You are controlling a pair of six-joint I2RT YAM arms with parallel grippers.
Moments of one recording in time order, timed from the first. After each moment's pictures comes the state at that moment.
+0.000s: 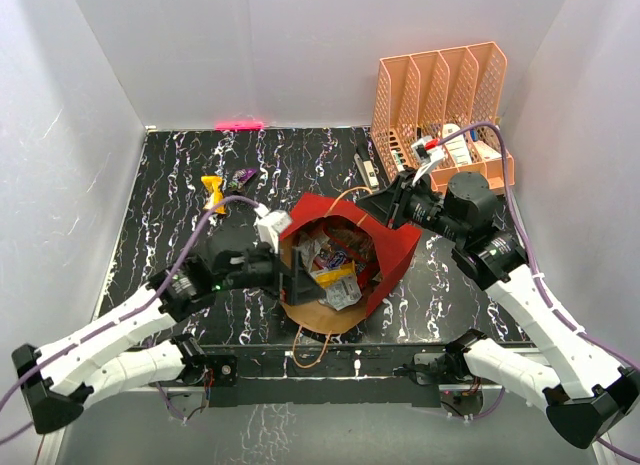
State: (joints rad) left arm -0.85 0.84 0.82 -0.45 0.36 -0.70; right arm 0.51 0.92 1.02 -0.21 -0.38 0.47
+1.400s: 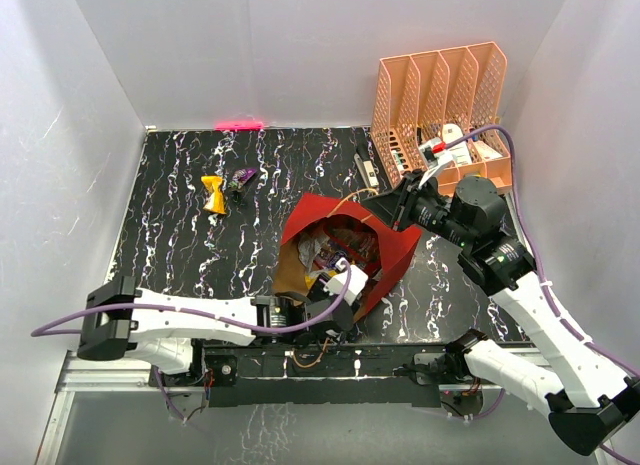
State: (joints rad) left arm -1.49 1.35 0.91 -0.40 -0.61 -0.47; right arm 0.51 0.88 1.02 -0.24 -0.35 0.45
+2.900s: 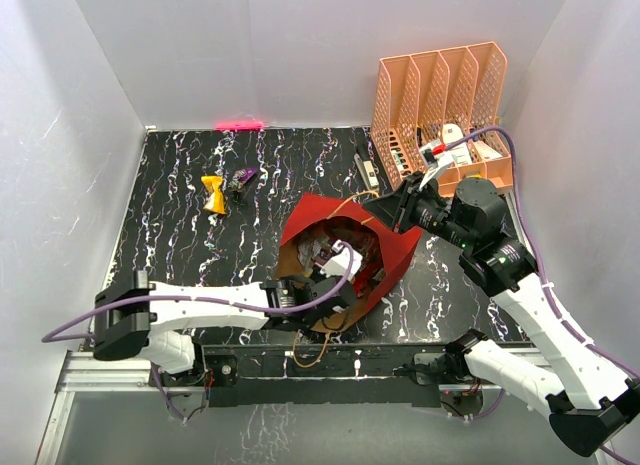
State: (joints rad) left arm -1.35 1.46 0.94 -0.42 -0.63 -0.44; right arm 0.51 0.87 1.02 -0.27 -0.34 0.45
